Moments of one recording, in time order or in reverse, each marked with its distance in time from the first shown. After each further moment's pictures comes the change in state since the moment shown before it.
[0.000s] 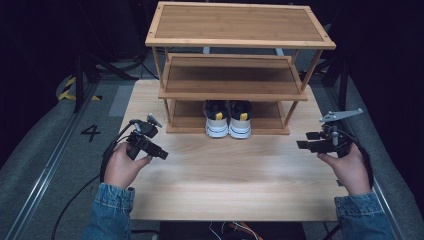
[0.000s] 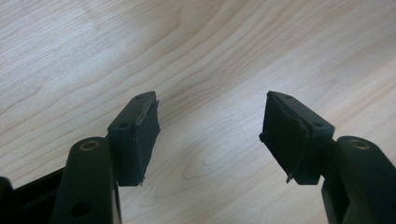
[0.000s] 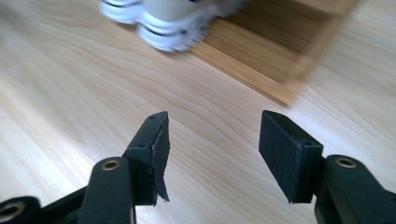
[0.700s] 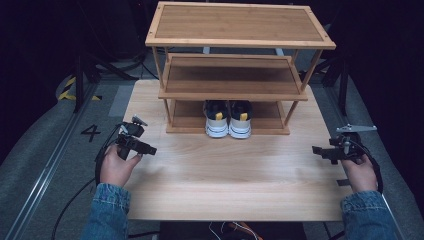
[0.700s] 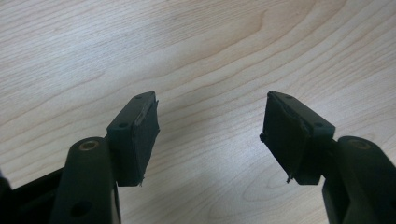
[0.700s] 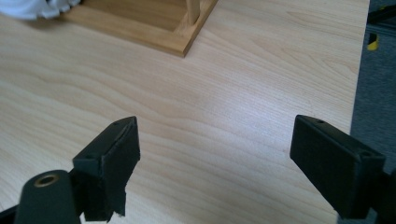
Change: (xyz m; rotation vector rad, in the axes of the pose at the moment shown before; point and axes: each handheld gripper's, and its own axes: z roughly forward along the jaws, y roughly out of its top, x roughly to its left) left arm 0.041 -0.015 0.019 -0.081 0.062 -0.099; right arm -0.068 -0.069 0.029 -0.078 -0.161 0.156
